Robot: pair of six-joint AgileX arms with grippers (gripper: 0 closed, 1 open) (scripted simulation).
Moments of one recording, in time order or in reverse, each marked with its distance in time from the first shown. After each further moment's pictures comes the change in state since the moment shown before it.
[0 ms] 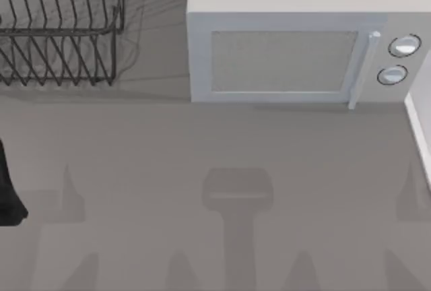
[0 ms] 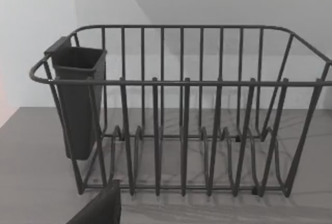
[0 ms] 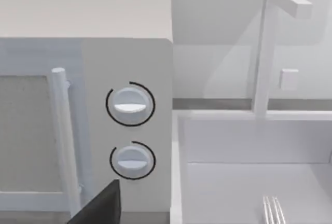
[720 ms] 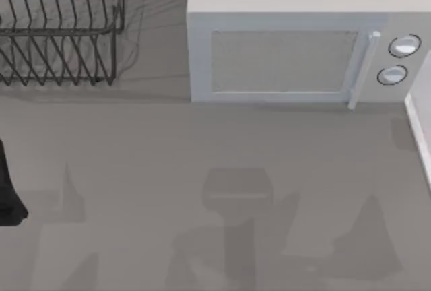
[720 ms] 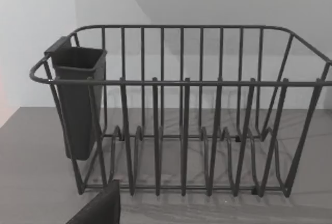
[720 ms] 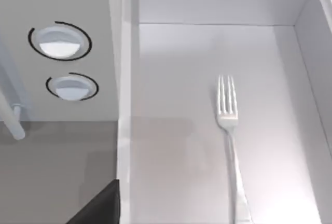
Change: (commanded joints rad) left arm 0.000 0.000 0.000 0.000 0.000 0.000; right arm -0.100 0.926 0.817 -0.487 0.003 -0.076
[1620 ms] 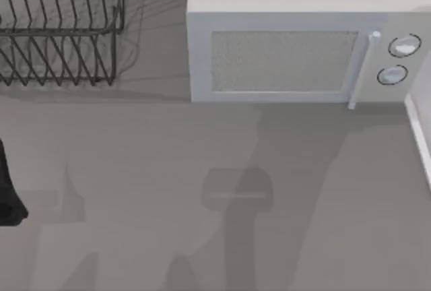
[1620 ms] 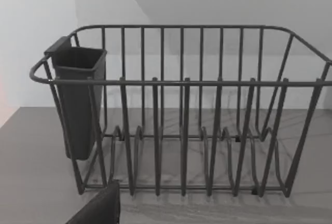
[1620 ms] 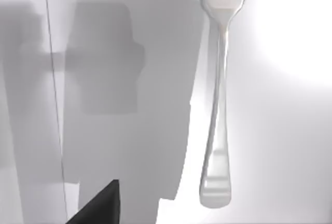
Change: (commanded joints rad) left arm 0.000 0.000 0.000 0.000 0.000 0.000; right arm -0.128 1.346 1.221 -0.718 0.003 -0.129
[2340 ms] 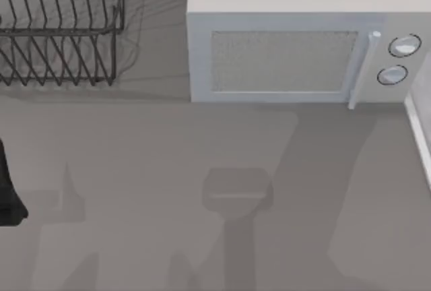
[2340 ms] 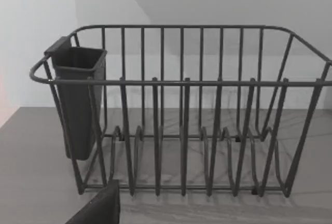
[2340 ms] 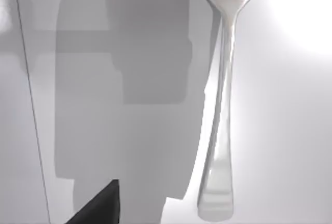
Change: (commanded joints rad) left arm 0.000 0.000 0.000 0.000 0.000 0.000; right arm -0.008 0.159 0.125 -0.063 0.001 -0.015
